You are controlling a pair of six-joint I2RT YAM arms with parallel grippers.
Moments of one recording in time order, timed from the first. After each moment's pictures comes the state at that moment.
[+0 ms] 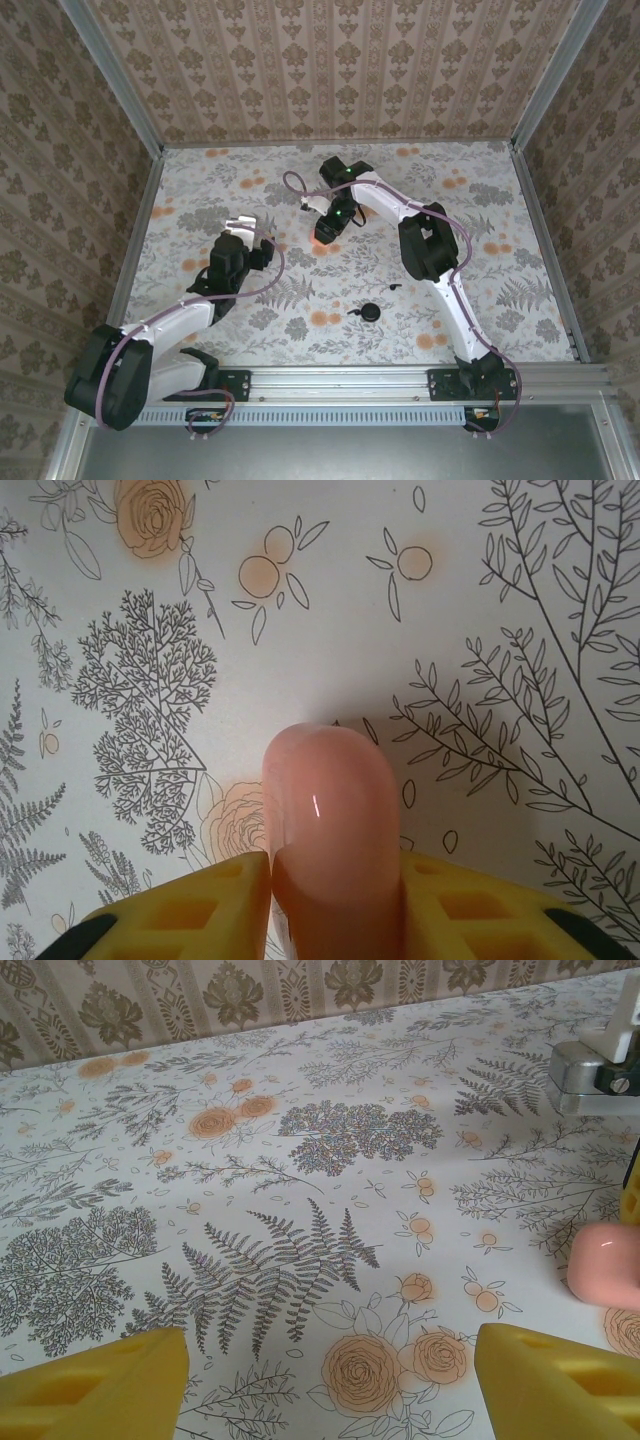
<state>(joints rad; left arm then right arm) -0.47 1.14 0.38 0.36 -0.23 -0.04 0.52 2.47 2.17 -1.11 -0.42 -0.49</state>
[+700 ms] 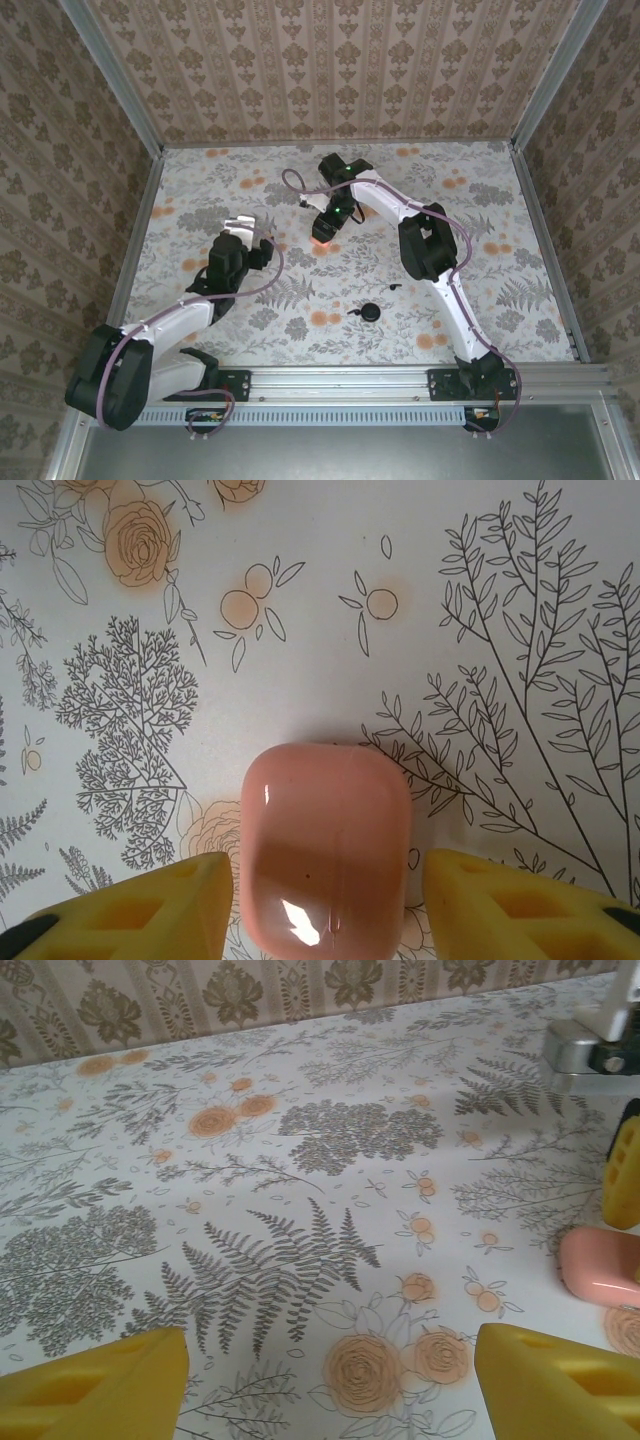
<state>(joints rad) -0.45 1.14 0.38 0.36 -0.21 -0.04 0.52 2.49 2.22 -1.11 -0.40 -0.50</state>
